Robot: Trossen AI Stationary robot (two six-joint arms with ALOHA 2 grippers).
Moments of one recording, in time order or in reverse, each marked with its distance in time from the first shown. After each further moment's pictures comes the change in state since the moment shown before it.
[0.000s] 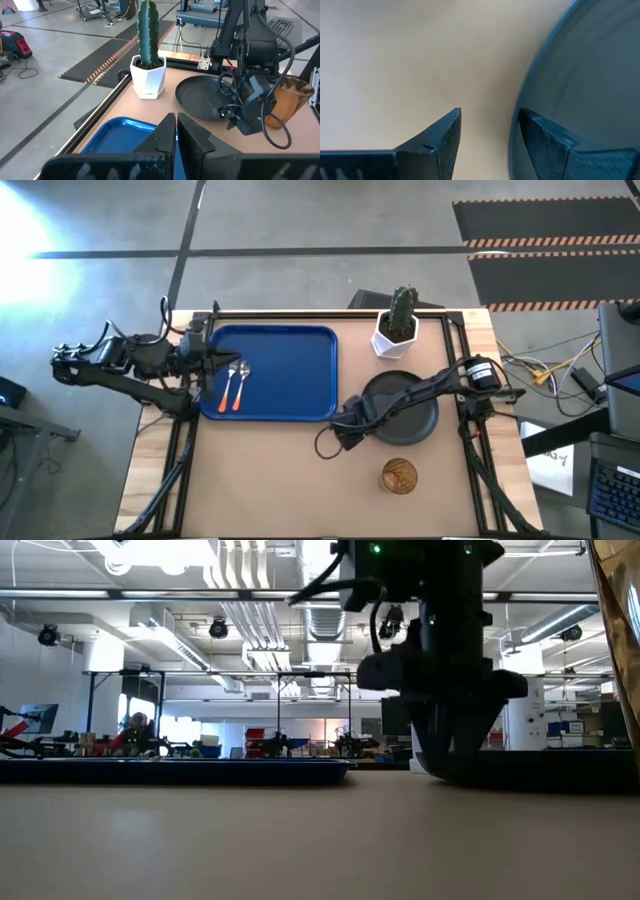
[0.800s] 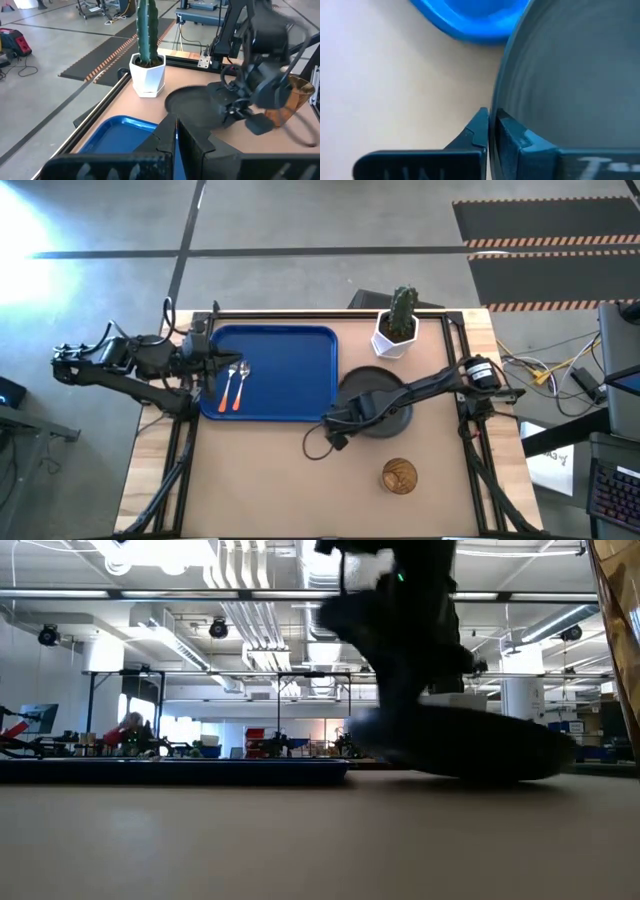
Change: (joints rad) left arm 0.001 0.017 0.000 0.000 0.001 -0.007; right arm 0.001 0.000 0.133 0.027 0.087 -0.167
